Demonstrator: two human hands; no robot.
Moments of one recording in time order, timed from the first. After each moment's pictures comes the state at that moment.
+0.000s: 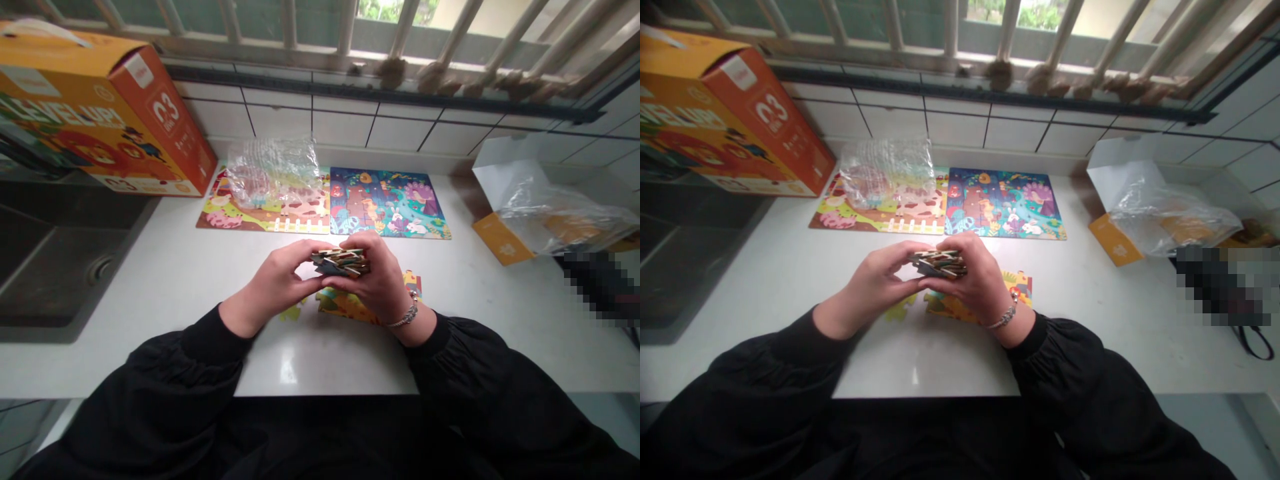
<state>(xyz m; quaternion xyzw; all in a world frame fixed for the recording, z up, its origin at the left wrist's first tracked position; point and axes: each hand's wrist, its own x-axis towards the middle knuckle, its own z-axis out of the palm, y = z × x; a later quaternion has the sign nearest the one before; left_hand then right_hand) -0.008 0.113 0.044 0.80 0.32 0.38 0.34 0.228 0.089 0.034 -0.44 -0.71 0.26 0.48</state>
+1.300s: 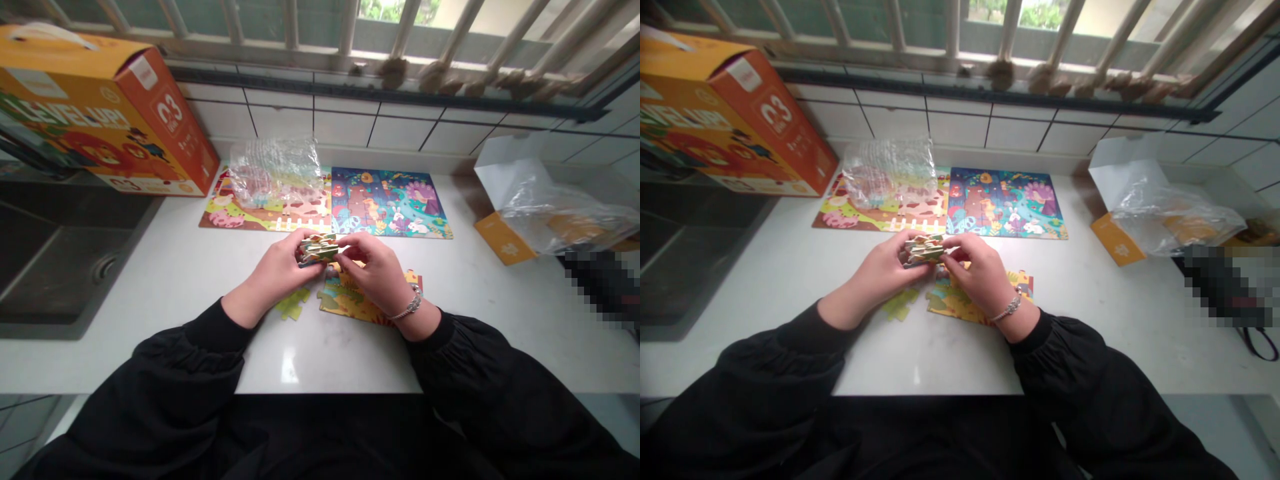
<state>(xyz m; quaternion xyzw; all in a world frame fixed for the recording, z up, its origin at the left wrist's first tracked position) -0.005 0.123 0.041 0.73 0.46 0.32 0.39 0.228 0.099 0.022 -0.46 -0.71 0.30 0.45</state>
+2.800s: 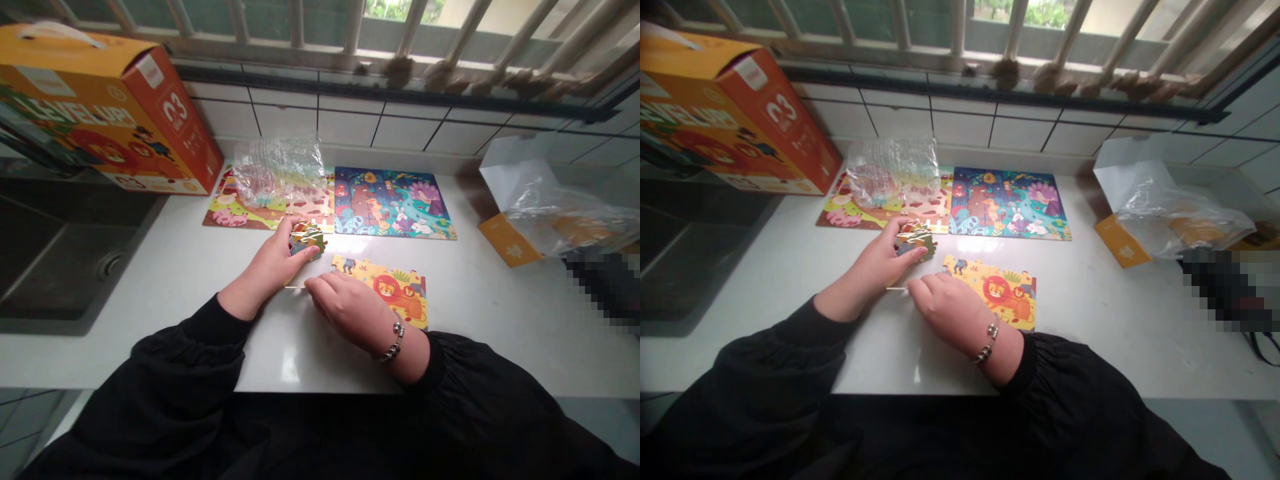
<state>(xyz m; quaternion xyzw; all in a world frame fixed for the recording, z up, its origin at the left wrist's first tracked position) -0.020 0.138 0.028 0.72 0.53 0.30 0.32 0.184 0.054 0.039 -0.37 -0.91 0.05 0.17</state>
